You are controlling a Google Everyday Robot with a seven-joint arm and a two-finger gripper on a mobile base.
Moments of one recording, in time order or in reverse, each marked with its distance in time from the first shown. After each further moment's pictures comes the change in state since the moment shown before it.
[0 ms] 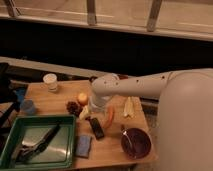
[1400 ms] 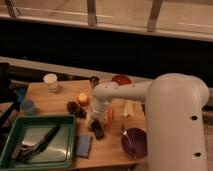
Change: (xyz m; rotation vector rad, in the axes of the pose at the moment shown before) arm 0.016 -0.019 0.064 -0.070 0.144 0.044
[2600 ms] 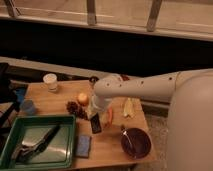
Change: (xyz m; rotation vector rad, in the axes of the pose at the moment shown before) arm 0.001 0.026 -0.096 0.079 -0.243 -0.028
